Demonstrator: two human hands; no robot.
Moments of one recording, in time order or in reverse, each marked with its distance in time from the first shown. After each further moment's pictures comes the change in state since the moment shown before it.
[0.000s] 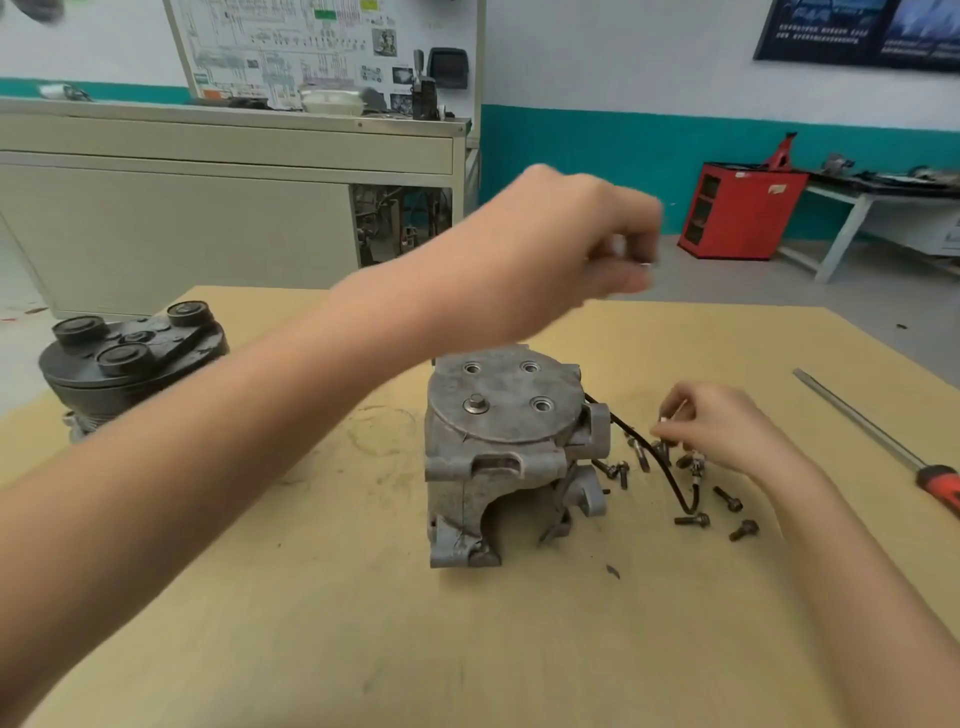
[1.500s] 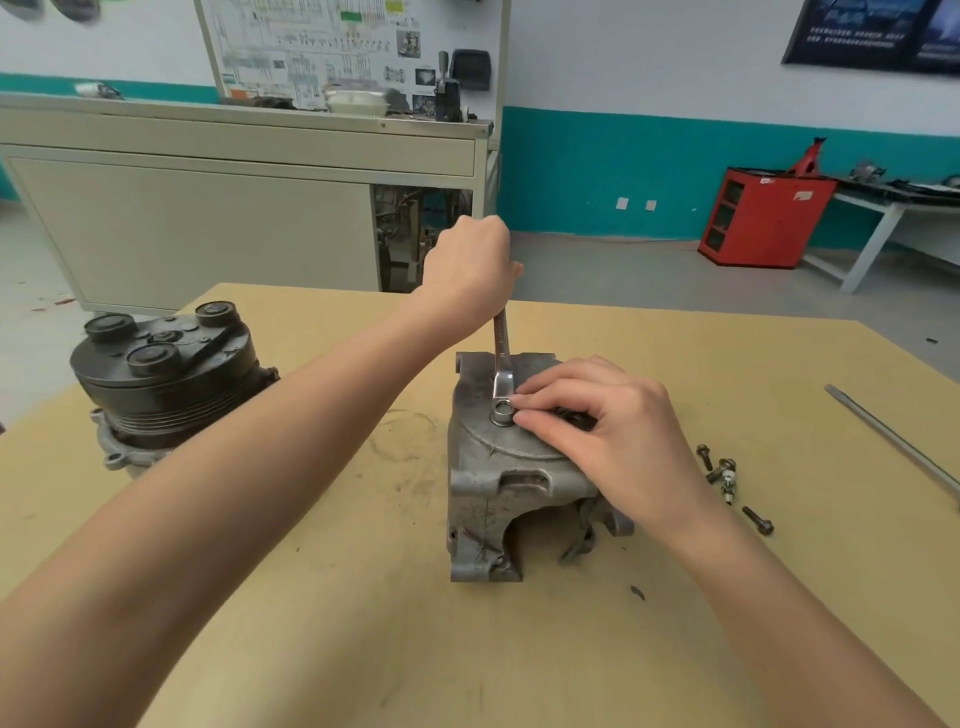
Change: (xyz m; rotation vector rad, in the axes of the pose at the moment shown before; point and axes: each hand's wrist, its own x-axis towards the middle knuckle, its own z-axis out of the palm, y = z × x) left_hand 0.033 -0.121 0.062 0.179 0.219 -0.689; right_hand -0.069 -0.124 0.014 0.421 0.325 -0.803
